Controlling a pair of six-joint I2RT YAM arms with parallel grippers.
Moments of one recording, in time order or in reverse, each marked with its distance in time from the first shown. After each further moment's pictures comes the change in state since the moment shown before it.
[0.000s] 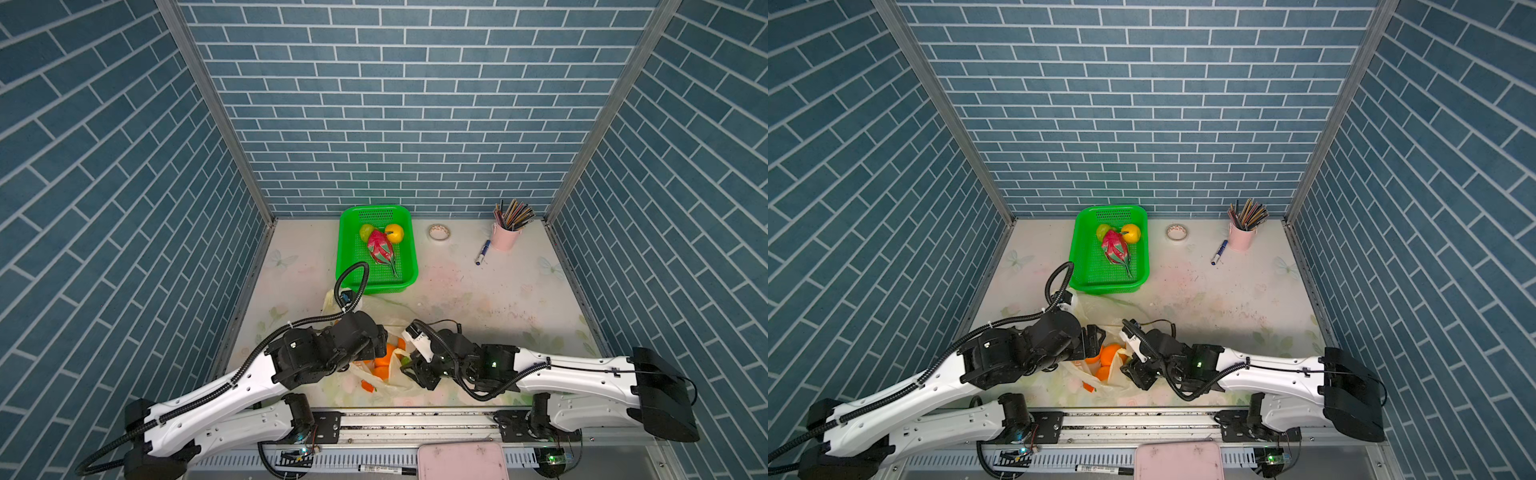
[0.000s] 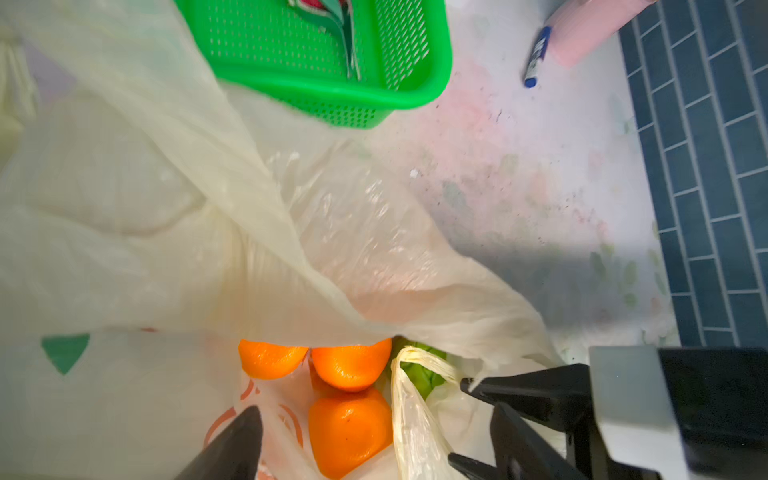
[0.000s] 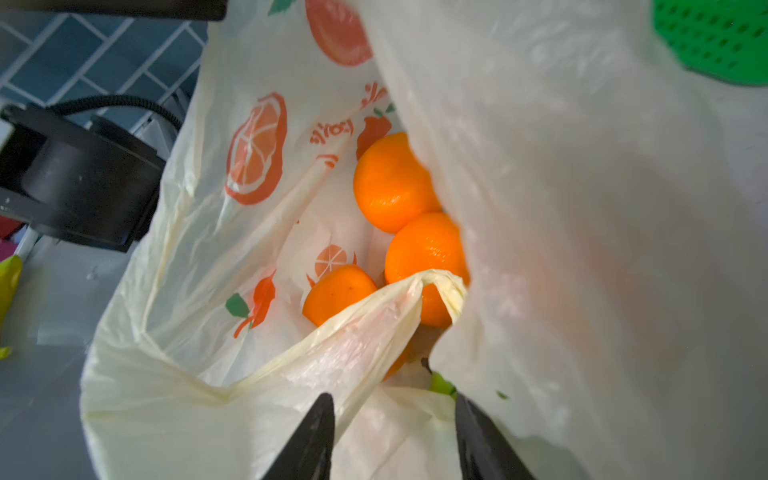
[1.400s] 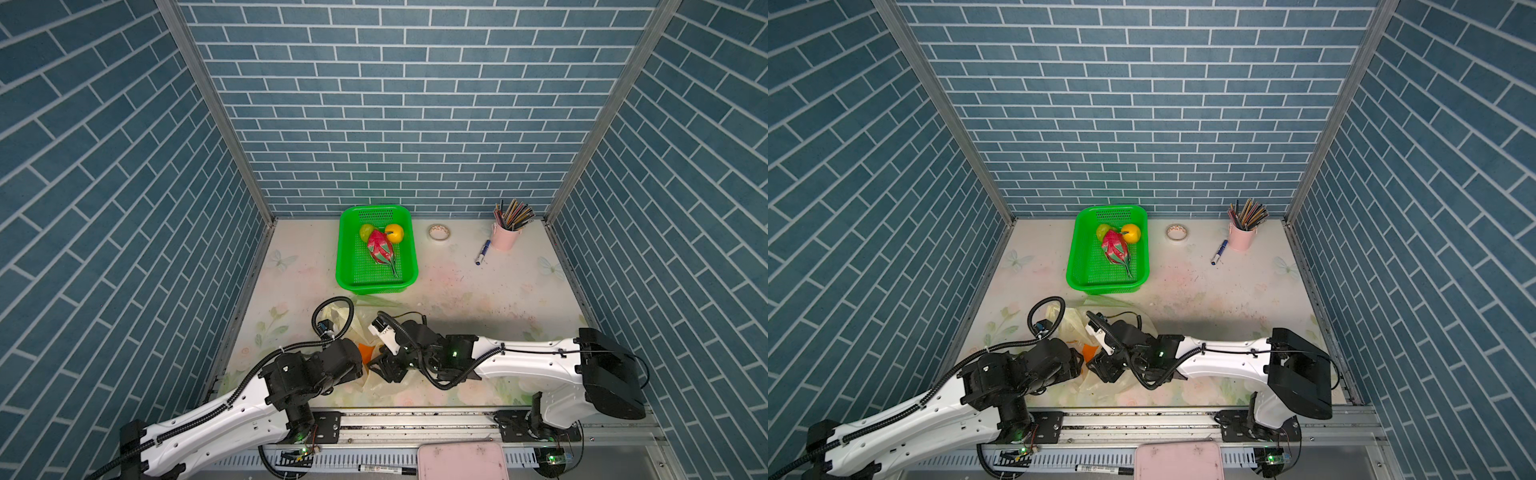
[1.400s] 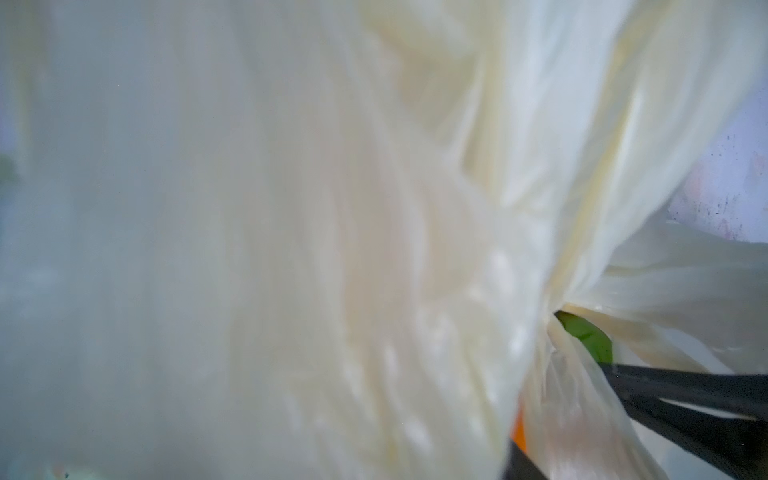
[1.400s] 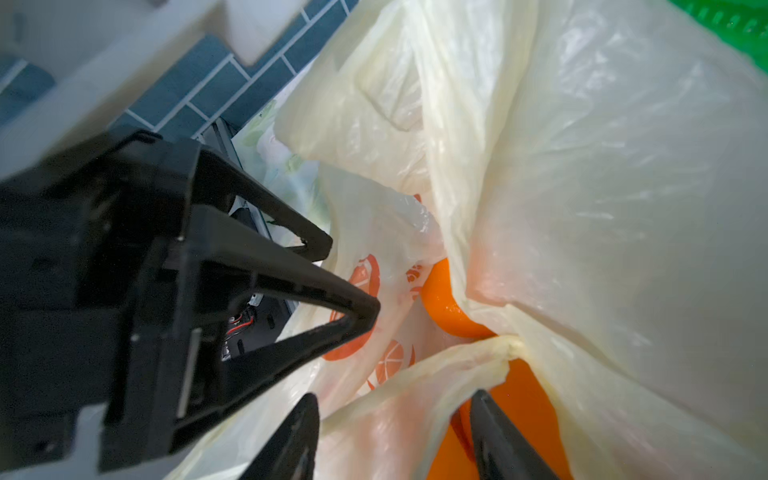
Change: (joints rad) left arm 0.048 -0.213 -0.313 -0.031 0.023 -0.174; right arm 0.000 0.287 0.259 0.074 -0.038 -0.002
